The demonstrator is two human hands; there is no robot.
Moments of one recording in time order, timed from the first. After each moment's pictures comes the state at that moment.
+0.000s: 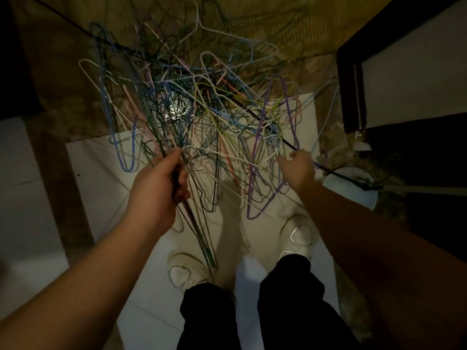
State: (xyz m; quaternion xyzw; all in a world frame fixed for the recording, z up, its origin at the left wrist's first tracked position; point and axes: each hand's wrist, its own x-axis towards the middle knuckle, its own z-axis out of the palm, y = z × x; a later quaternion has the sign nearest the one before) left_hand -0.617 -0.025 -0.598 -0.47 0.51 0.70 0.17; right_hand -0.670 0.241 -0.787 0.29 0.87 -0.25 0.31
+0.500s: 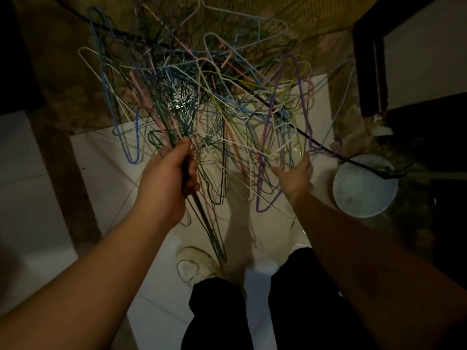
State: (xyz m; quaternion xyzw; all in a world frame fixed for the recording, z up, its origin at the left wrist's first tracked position) left_hand -0.609 -0.021 -0.618 -0.47 0.53 0.69 0.17; right_hand -0.605 0.218 -0.818 0.36 0.83 -0.30 0.29
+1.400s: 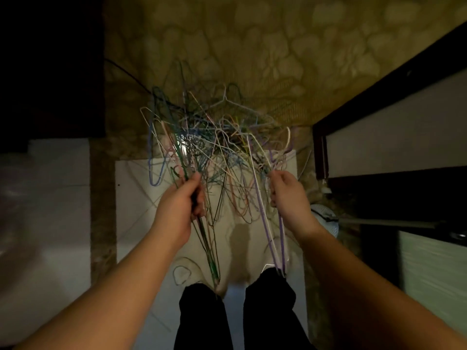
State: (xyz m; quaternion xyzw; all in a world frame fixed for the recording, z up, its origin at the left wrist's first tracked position) left_hand -0.597 -0.028 -0.435 -0.46 0.47 0.74 0.11; right_hand -0.664 0.173 -0.485 0.21 0.76 -0.55 0.30
